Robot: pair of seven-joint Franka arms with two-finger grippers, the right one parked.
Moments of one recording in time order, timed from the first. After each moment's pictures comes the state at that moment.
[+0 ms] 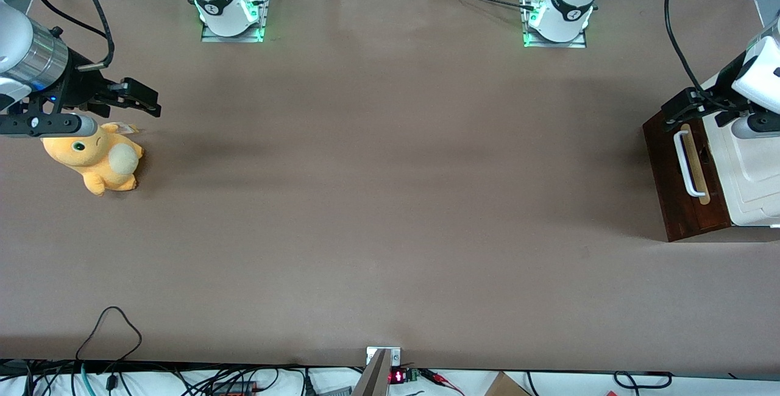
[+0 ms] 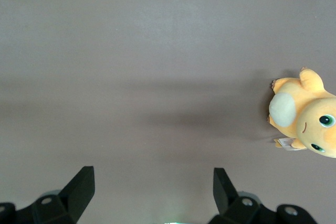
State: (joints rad) arm 0.07 0.00 -0.09 -1.65 0.04 1.68 -0.11
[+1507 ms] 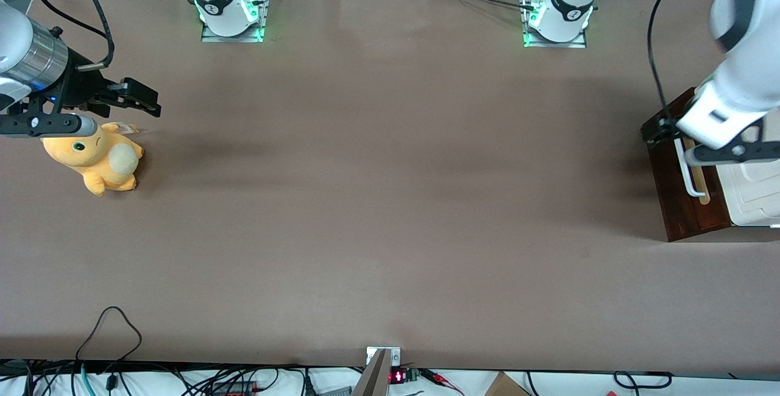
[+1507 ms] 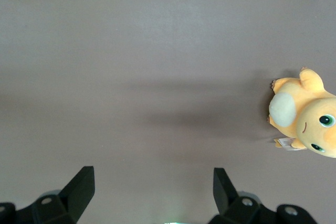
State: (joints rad) arm 0.07 0.05 -0.12 -1.85 0.28 1.83 -0.15
